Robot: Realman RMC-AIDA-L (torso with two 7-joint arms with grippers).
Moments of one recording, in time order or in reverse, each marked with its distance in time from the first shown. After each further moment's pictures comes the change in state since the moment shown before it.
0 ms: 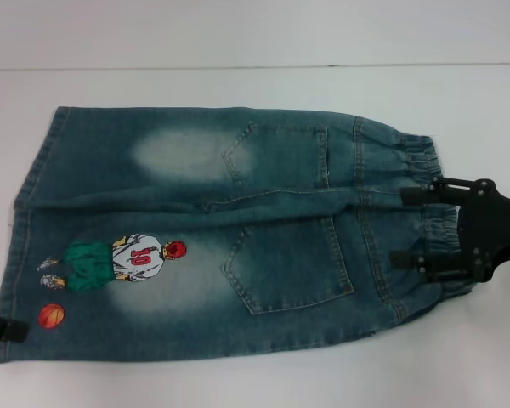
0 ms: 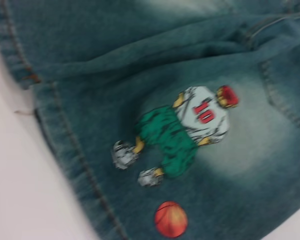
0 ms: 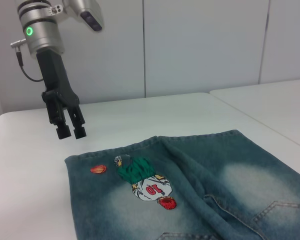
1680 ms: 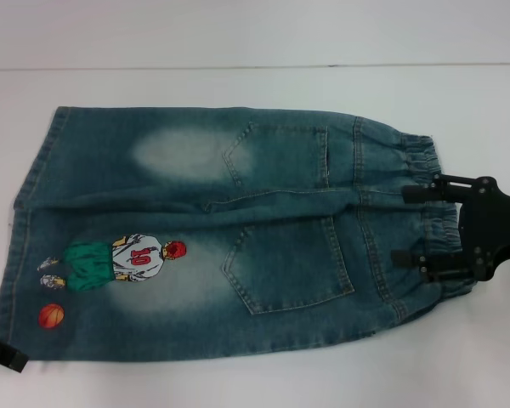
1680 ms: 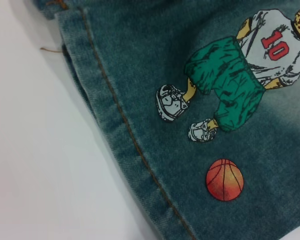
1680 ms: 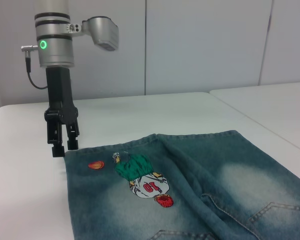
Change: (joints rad) left arm -0.019 -0.016 0.260 -0.066 0.134 -0.147 -0.159; right arm -0.003 0.000 -0.005 -0.012 0.000 0.004 -0.023
